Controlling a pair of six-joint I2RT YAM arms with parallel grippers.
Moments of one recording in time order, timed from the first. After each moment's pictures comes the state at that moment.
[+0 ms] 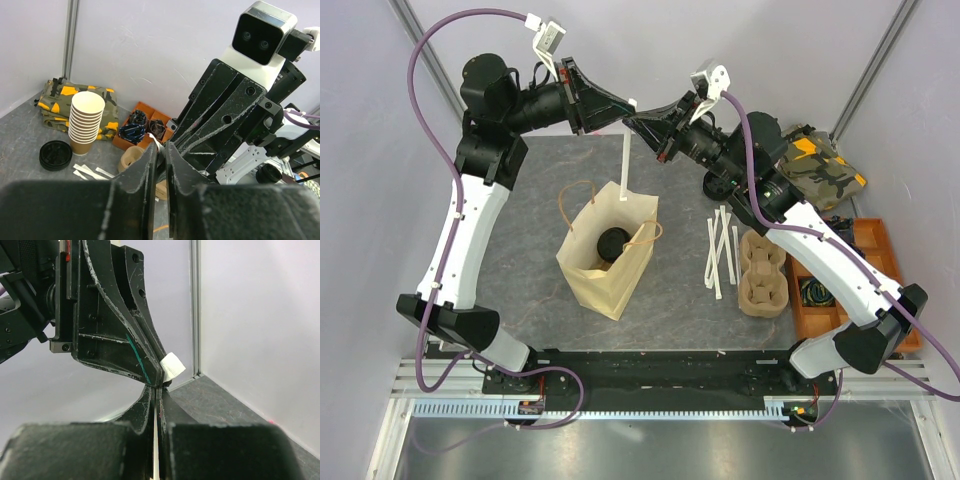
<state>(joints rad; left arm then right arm) -0.30 1.55 1.95 -0.21 0.96 -0.53 0.69 1.46 1.60 0.19 -0.32 0.21</state>
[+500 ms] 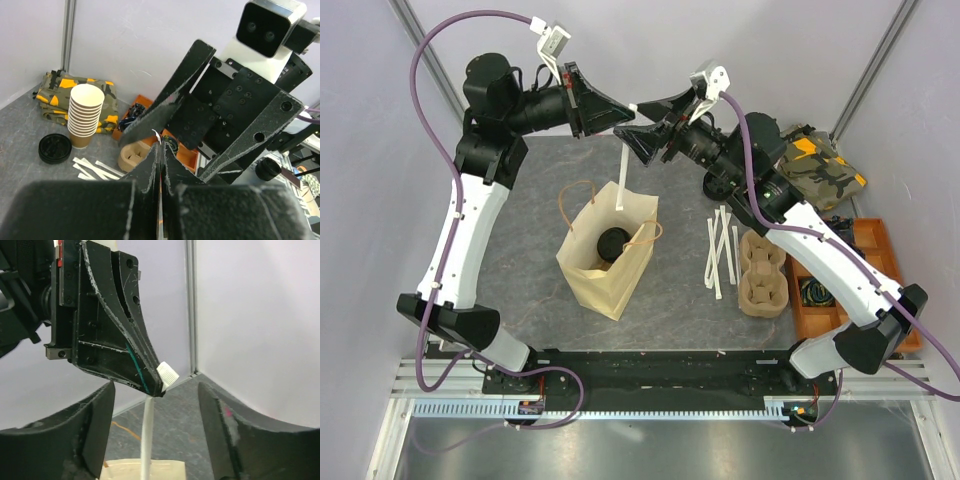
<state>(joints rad) -0.30 1.55 1.97 -0.27 0.97 -0.50 0.70 1.46 1.60 0.19 -0.30 0.20</state>
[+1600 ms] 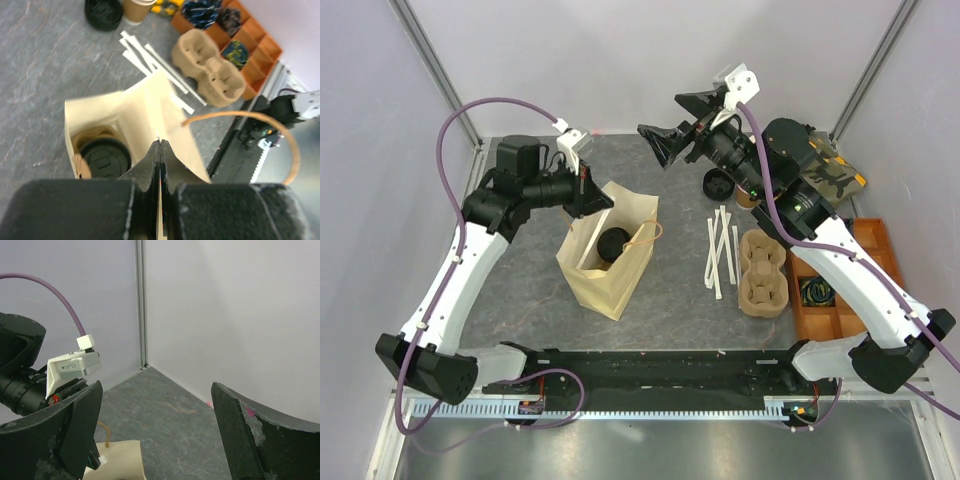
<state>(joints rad) -0.33 1.27 1.44 -0.68 0.68 -0.05 0.70 1.33 1.59 0.03 -0.12 0.01</state>
